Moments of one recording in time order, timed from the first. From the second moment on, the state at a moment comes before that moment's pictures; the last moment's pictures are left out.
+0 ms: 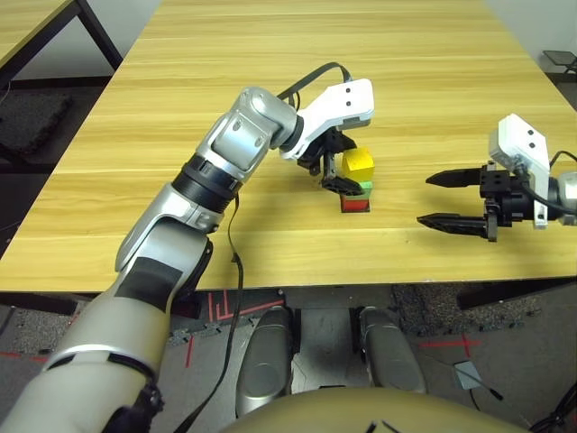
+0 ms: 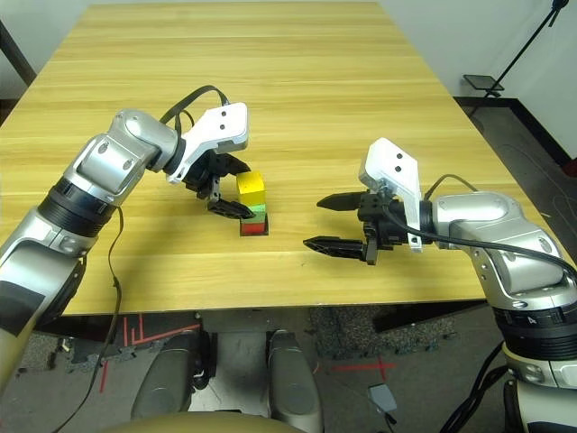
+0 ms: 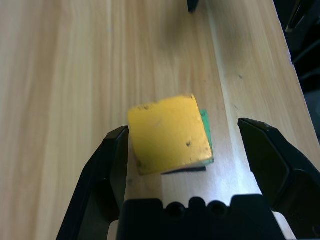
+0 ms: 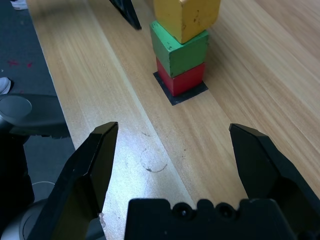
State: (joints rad) left arm -1.06 0.41 -0.45 0.24 -0.10 0.65 -1.25; right arm -0.35 -0.96 -0.03 -0.23 0.52 0.73 1.17
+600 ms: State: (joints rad) left arm -0.43 0.17 0.34 -0.17 -0.16 0.51 -0.33; right arm -0.63 -0.74 -0.28 0.78 0.35 0.15 0.69
